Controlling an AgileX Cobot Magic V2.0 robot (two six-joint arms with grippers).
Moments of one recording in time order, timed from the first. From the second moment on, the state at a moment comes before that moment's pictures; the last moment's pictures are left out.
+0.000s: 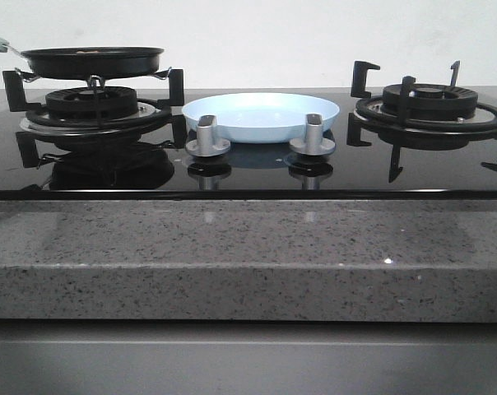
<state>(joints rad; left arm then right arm) -0.06 0.47 -0.49 -0.06 0.18 0.03 -0.01 0.35 -0.49 0.09 0.34 0.01</state>
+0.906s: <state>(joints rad) -0.06 0.47 -0.49 -0.06 0.18 0.03 0.15 1.43 -1.47 0.31 0.97 0.01</state>
